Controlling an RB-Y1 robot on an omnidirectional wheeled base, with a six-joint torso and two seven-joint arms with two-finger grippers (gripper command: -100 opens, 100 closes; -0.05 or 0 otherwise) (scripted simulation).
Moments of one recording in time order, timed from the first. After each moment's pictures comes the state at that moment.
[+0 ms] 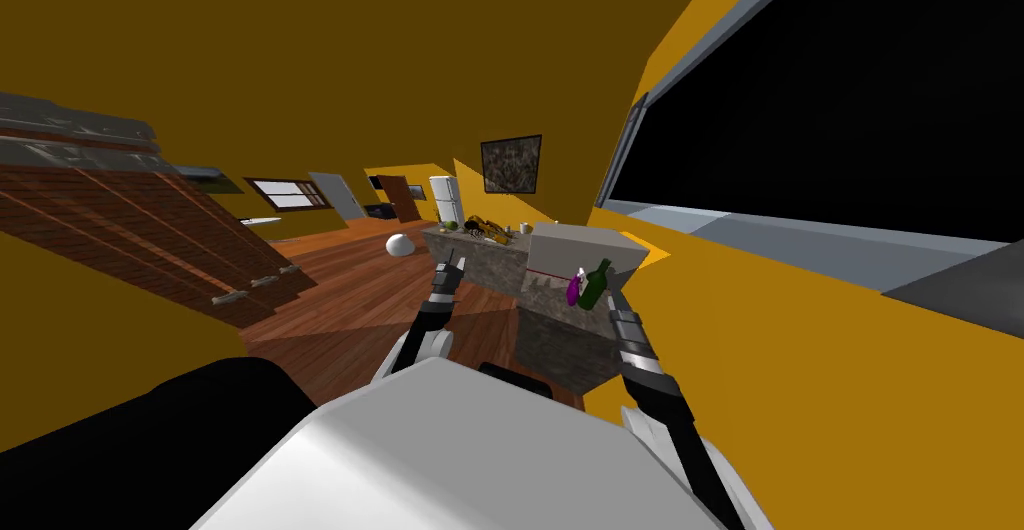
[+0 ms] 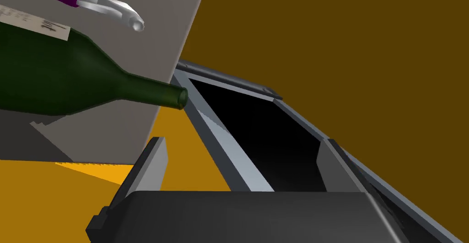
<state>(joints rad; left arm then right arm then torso) 0.53 -0.03 -0.01 -2.28 -0.06 -0.37 0.11 0.55 -0.21 -0.03 -2.14 0.04 -0.41 0.17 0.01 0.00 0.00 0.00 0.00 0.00</state>
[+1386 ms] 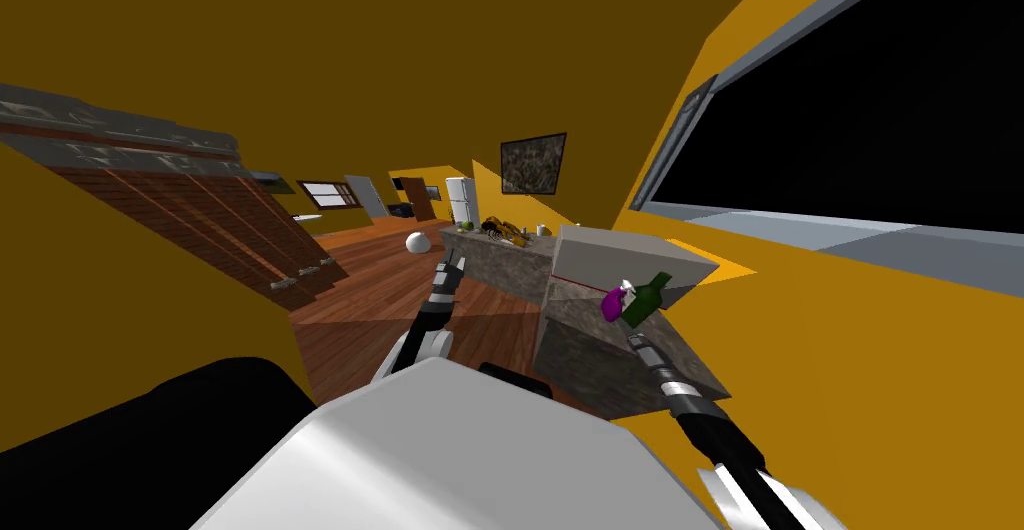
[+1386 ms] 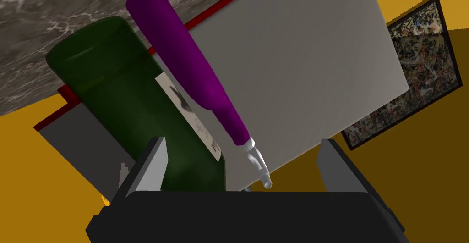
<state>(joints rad) 0.53 -0.03 -0.01 -2.28 -0.06 -0.37 0.11 0.60 -0.59 -0.12 -1.91 0.15 -0.14 0.23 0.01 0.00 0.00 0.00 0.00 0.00</state>
